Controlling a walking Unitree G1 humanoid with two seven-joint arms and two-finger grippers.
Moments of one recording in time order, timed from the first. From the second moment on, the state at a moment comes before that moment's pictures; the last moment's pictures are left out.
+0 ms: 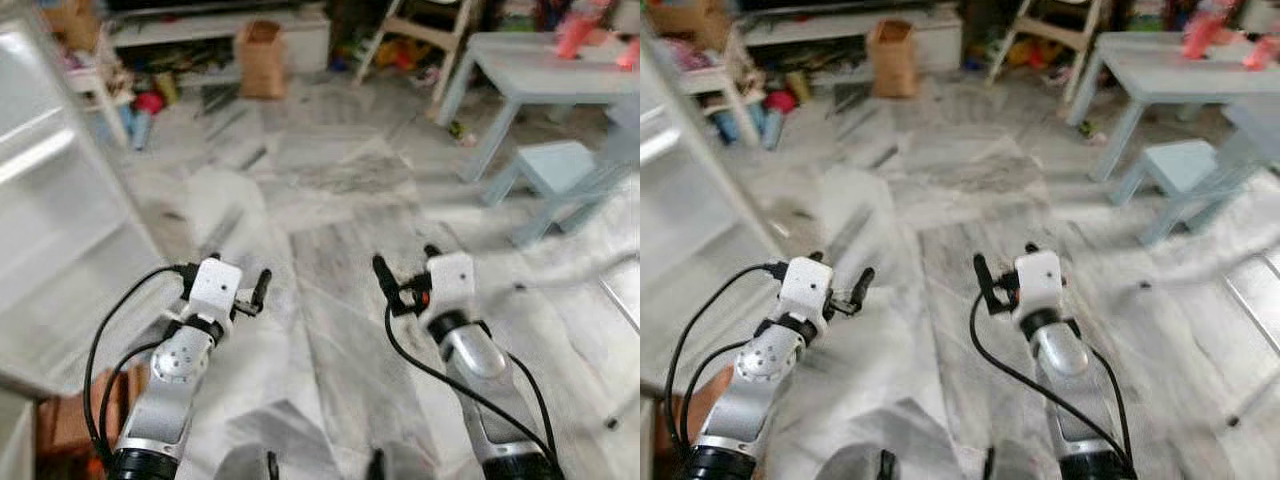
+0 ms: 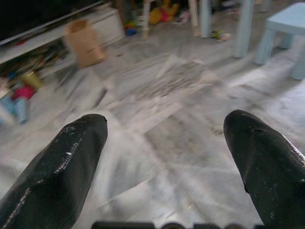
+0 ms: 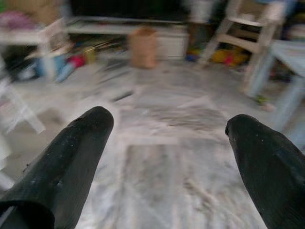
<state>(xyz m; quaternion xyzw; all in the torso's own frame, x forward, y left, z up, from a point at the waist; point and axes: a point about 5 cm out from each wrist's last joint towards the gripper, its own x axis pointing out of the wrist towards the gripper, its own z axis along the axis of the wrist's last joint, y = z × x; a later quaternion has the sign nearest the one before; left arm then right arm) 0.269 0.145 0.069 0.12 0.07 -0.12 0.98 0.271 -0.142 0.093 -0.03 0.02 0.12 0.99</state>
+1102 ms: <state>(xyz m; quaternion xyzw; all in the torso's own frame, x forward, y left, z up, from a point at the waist) 0.253 0.166 0.087 0.04 -0.02 0.00 1.00 0.263 -0.181 0.110 -0.05 -0.02 -0.01 1.00</state>
